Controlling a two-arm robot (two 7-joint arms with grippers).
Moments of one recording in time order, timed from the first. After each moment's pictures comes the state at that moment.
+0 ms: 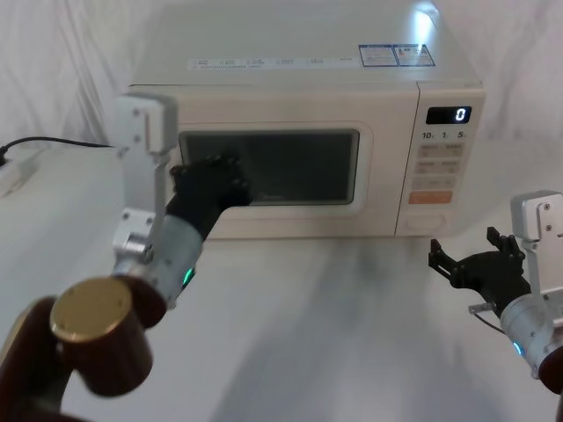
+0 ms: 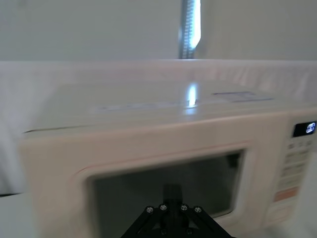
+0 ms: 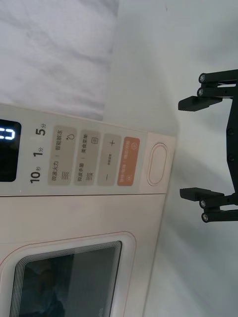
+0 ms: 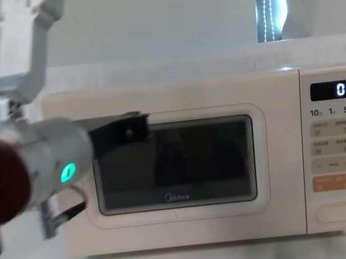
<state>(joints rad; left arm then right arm) -0.24 0.09 0.25 -1.69 -0.17 0.28 -0.08 0.09 0.07 -0.05 -1.55 -0.03 0.18 0.14</state>
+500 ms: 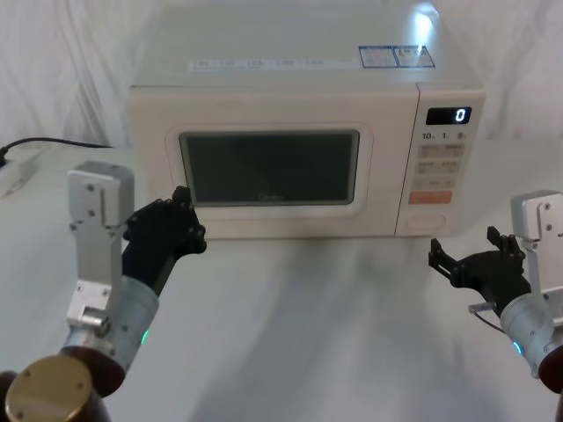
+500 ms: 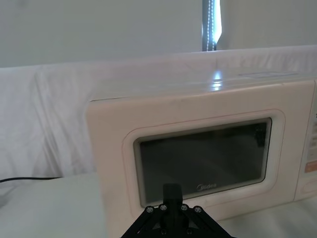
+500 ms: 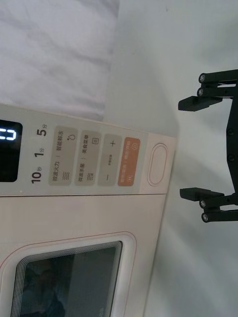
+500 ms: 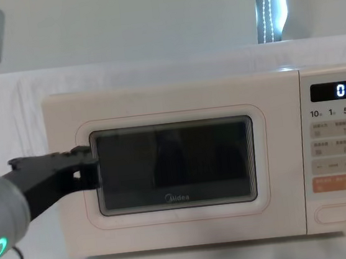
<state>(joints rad) -0.04 0.14 0.18 -1.79 -0.08 0.15 -0.06 0.09 0.07 -0.05 -1.55 -0.03 0.18 0.14</state>
